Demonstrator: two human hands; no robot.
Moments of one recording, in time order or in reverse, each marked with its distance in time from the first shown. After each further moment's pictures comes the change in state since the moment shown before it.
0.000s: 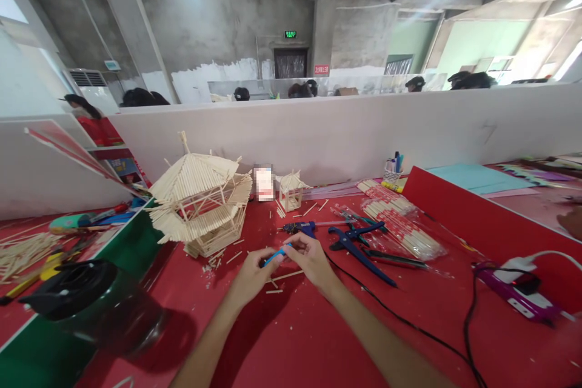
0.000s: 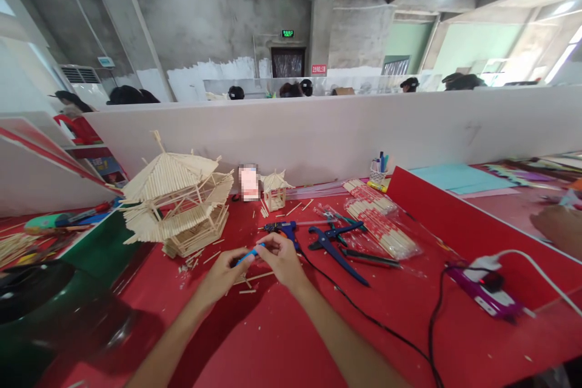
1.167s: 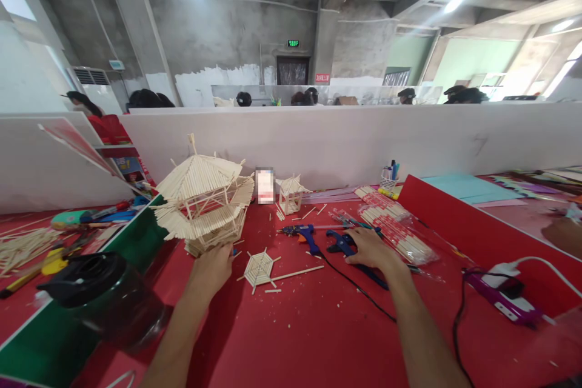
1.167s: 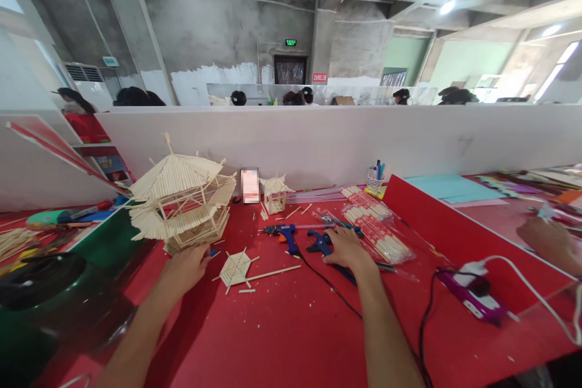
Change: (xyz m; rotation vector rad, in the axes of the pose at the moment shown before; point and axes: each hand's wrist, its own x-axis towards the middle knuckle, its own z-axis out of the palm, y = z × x) left_hand -0.016 -0.017 -0.075 0.874 0.116 -0.276; right_hand 0.003 -0.035 -0.164 -1.630 -0.106 0.188
